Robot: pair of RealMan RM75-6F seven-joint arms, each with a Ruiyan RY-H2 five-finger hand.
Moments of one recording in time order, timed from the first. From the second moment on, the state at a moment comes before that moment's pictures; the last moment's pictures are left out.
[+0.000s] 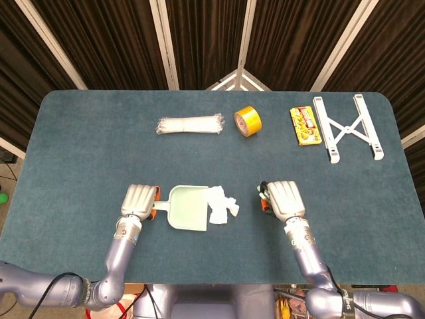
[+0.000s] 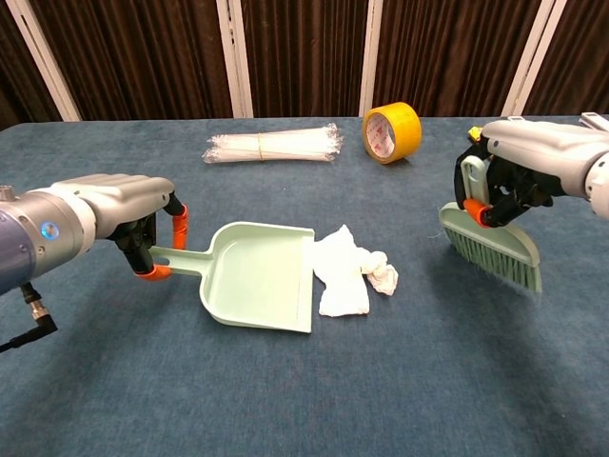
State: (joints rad) left arm -0.82 -1.67 -0.20 -1.77 0.51 1.31 0.98; right arm 0.66 -1.47 0.19 -1.86 -0.83 1.24 -0.66
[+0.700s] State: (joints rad) left arm -0.84 -1.70 -0.23 -1.74 0.48 1.35 0.99; right arm 0.68 -1.50 0.21 -1.86 -0.80 1.28 -0.71
